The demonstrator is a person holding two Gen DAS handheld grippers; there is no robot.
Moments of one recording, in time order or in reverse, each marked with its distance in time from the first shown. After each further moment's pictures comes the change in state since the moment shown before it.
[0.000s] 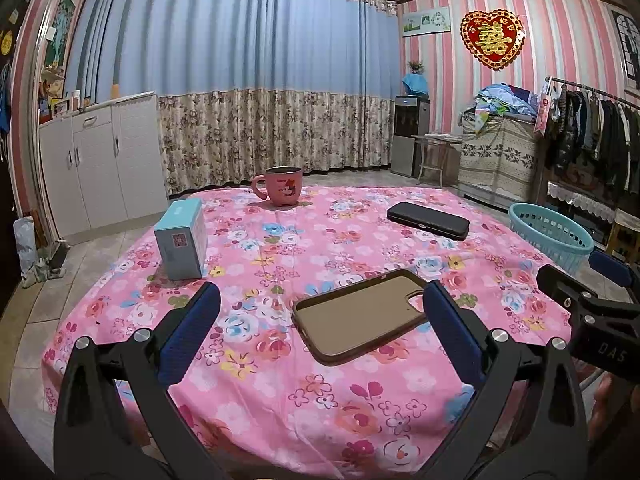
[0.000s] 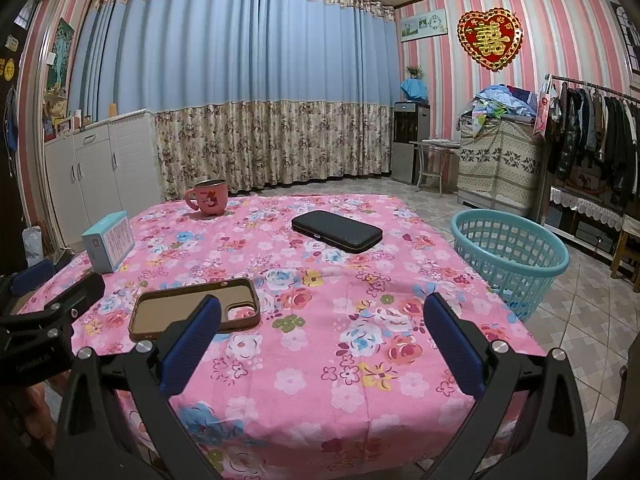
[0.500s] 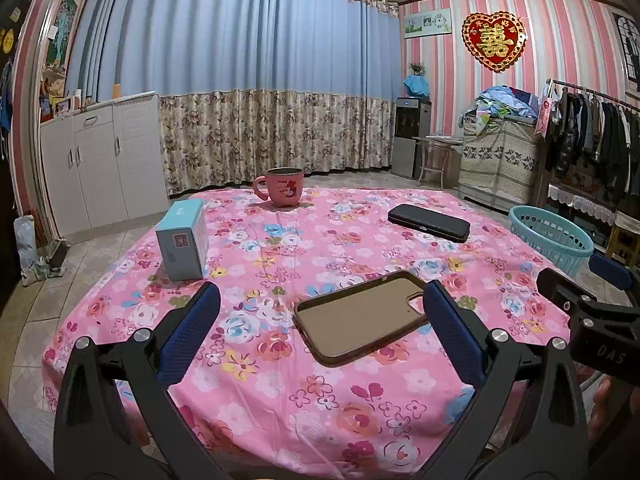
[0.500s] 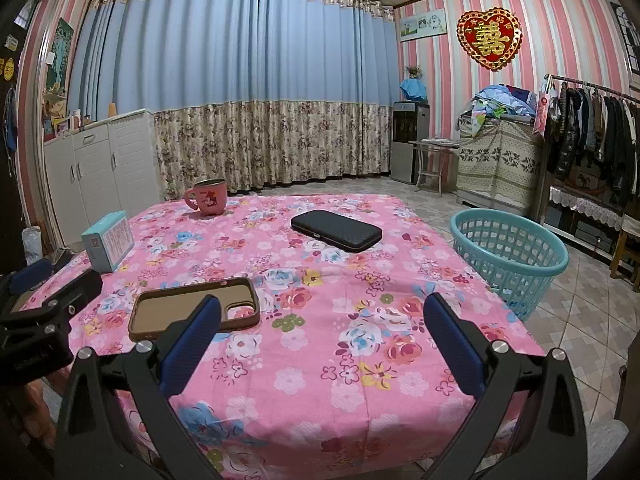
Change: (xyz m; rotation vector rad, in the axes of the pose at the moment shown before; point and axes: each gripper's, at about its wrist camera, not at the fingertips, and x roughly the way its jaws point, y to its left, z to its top) left arm 0.000 0.003 0.002 -0.008 -0.004 0.000; right arm 0.000 0.000 0.000 0.002 -0.001 -0.001
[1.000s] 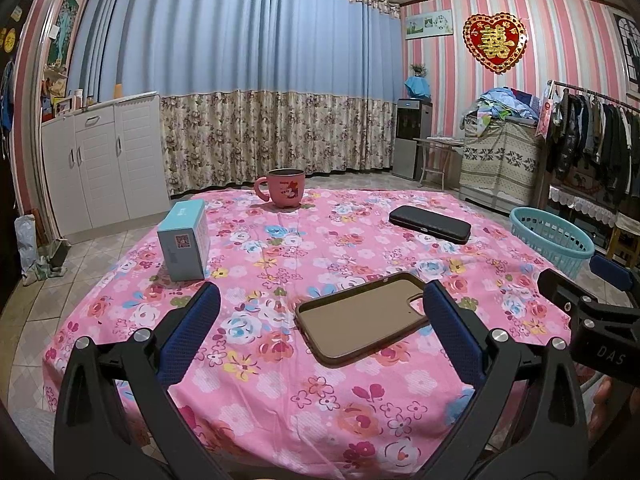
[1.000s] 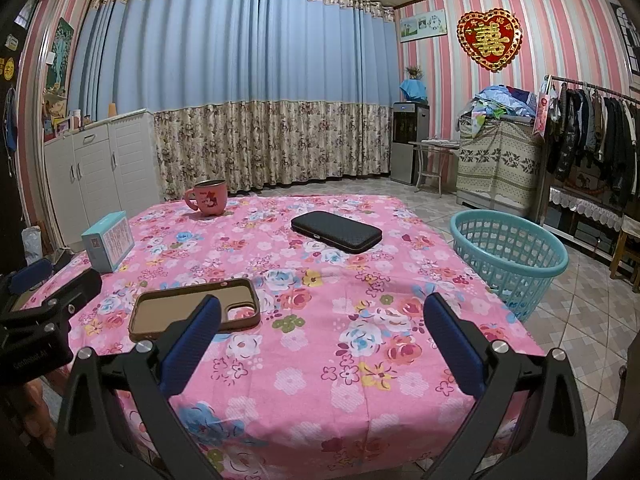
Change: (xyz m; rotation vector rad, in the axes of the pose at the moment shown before) left arm 0.000 0.001 0.000 0.002 -0.002 0.000; right arm 0.000 0.000 0.000 0.001 0.000 -0.001
